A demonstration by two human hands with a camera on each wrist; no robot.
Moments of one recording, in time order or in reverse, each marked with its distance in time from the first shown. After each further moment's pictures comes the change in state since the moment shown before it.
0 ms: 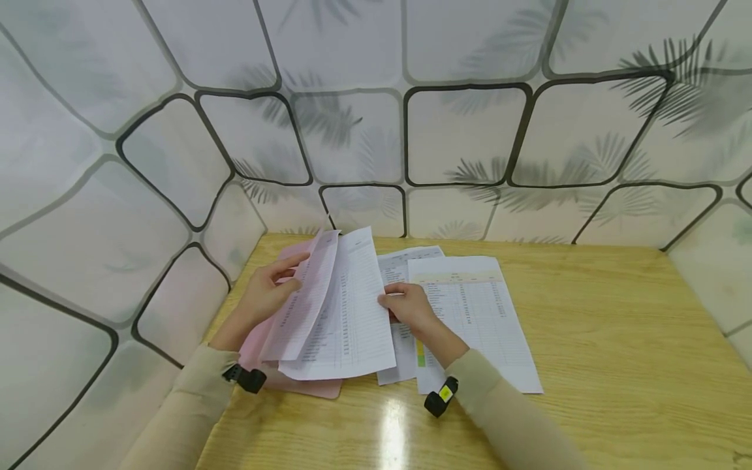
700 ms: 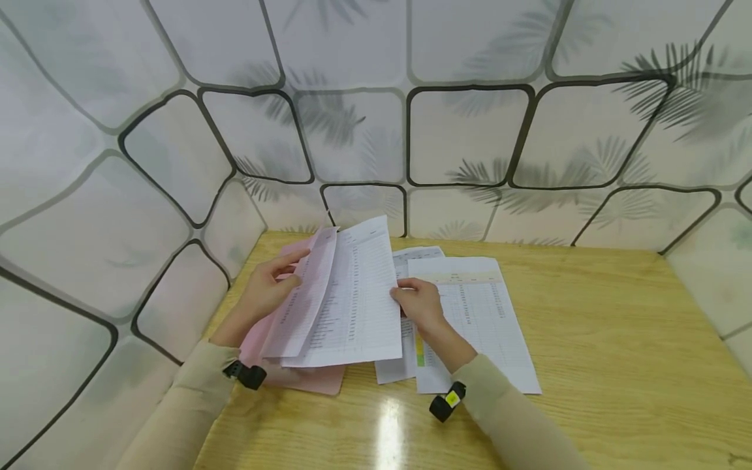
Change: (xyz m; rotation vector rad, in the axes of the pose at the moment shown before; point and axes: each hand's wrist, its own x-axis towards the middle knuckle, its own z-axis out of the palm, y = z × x) left_hand 0.002 -0.002 0.000 0.000 0.013 -0.001; right_hand -0.010 -0.003 -0.008 0.060 0.152 -0.050
